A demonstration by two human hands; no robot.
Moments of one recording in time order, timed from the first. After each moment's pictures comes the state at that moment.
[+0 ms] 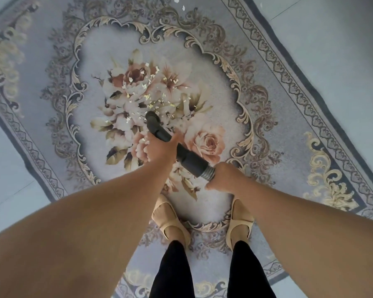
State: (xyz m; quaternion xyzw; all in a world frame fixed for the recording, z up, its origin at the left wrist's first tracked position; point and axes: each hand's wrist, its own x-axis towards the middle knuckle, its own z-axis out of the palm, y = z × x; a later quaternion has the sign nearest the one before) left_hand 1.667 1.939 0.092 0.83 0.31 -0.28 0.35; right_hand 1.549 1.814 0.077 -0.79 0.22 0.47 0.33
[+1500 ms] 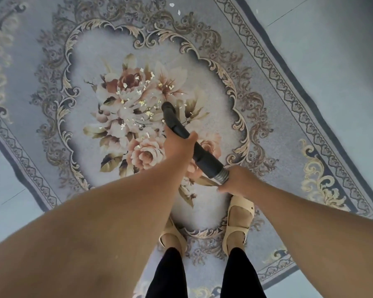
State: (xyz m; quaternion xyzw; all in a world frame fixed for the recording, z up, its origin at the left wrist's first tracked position) left_hand 1.682 1.888 0.088 0.83 0.25 -0.32 0.39; right_hand 1.556 1.773 0.083 -0.76 0.27 0.49 0.32
